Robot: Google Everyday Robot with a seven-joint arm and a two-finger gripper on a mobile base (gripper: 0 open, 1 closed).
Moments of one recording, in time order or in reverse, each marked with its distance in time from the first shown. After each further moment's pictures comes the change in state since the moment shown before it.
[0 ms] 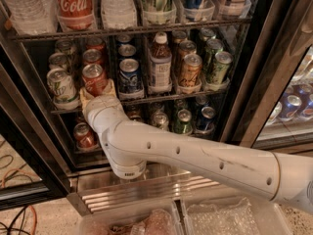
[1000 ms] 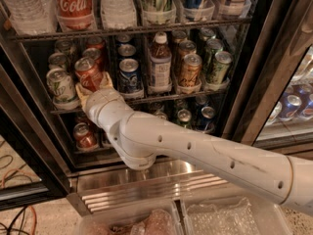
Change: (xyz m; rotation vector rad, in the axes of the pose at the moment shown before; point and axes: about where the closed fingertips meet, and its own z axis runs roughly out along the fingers) arm -0.029 0.014 -0.003 -0.150 -0.077 -0.070
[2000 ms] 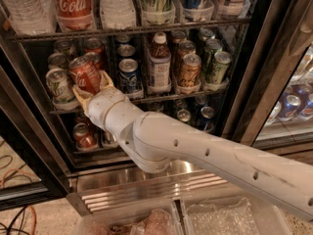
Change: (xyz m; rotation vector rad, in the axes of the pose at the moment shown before) arm -0.023 0.012 -0.034 -0.104 -0.037 -0.059
